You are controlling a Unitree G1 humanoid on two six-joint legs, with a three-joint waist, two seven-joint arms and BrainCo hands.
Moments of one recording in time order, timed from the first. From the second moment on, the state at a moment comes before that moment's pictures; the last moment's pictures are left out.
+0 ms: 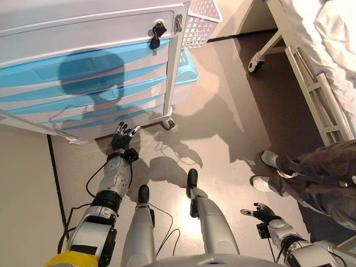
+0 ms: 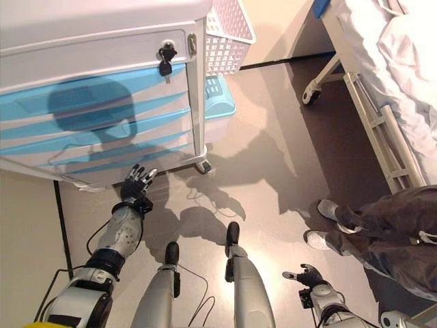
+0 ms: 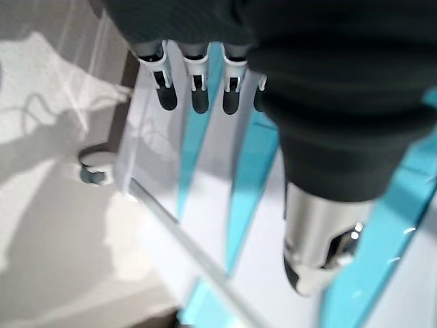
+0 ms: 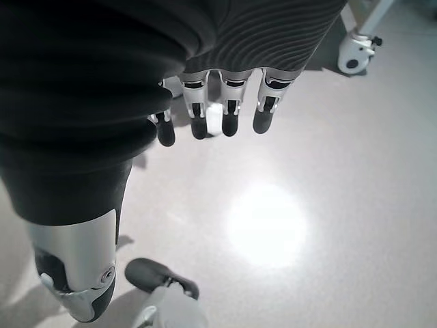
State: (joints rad) left arm -0.46 0.28 -0.05 0.72 -0.80 -0.19 0.16; right arm -0.21 -0.33 0.21 1.27 0.09 -0.04 -0.07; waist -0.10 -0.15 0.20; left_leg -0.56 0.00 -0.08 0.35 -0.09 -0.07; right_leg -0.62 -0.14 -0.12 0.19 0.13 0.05
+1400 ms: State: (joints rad) left arm -0.56 0.36 0.10 0.68 -1.14 -0.32 0.12; right arm -0.20 -0.32 0.21 1.27 0.11 -0.04 -0.03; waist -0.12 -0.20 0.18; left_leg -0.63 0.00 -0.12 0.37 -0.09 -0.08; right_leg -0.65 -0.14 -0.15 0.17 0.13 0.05
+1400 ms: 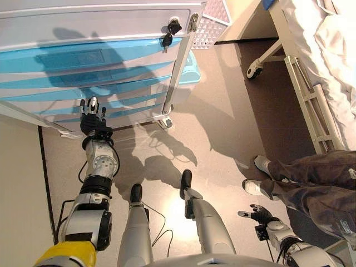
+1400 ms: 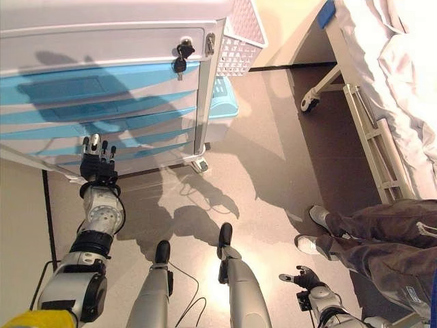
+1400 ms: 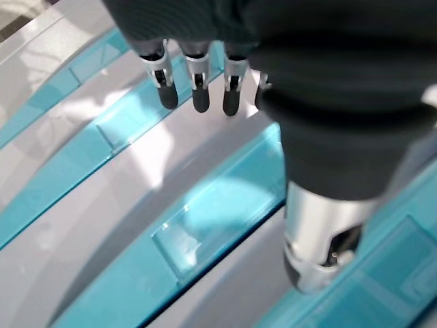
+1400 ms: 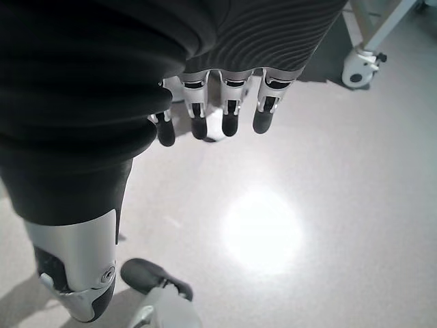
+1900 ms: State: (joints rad) left arm -0.56 0.38 0.10 0.68 -1.15 -0.32 0.12; right arm -0.20 -0.32 0.23 1.26 0.11 -0.05 -0.03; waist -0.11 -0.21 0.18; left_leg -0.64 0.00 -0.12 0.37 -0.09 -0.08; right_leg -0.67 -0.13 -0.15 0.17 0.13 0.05
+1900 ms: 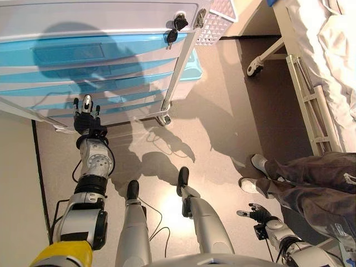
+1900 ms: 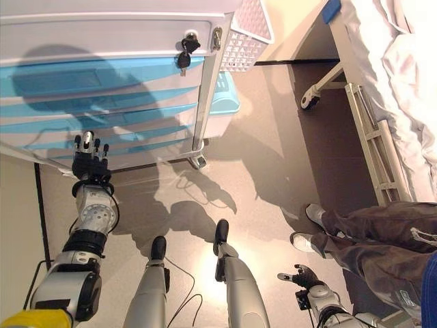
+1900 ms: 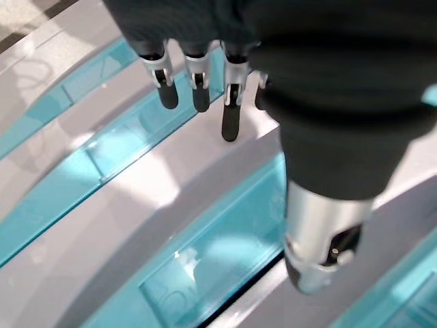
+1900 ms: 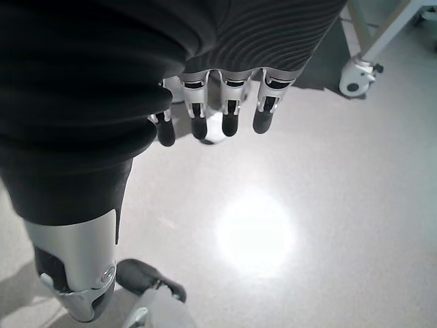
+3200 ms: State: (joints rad) left arm -0.57 0.42 0.06 0.68 -1.17 -0.32 0.12; right arm -0.20 -0.32 0.23 1.26 0.11 -0.05 -0.01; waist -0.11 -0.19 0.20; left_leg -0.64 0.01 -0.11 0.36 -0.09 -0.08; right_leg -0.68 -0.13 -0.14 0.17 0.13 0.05
